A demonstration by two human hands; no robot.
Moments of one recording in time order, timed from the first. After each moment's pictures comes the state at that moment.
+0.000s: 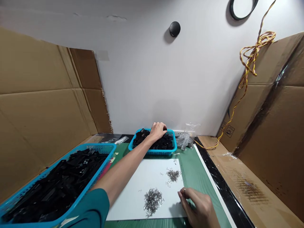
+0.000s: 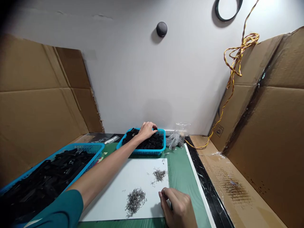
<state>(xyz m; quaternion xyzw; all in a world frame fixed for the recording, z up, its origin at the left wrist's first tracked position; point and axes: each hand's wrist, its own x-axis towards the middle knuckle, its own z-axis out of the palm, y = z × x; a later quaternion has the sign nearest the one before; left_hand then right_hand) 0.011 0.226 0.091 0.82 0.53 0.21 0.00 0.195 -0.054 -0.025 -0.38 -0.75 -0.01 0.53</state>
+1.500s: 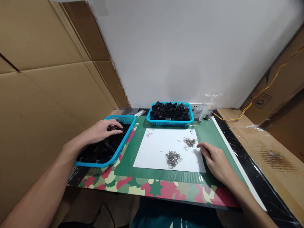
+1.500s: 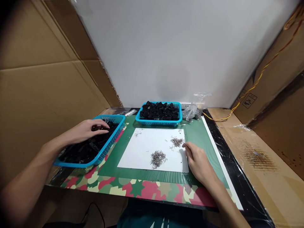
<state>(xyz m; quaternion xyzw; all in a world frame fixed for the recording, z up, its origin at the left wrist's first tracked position) -0.265 0.034 0.127 0.78 0.61 0.11 0.11 0.225 -0.049 -0.001 -0.54 -0.73 0.22 0.37</state>
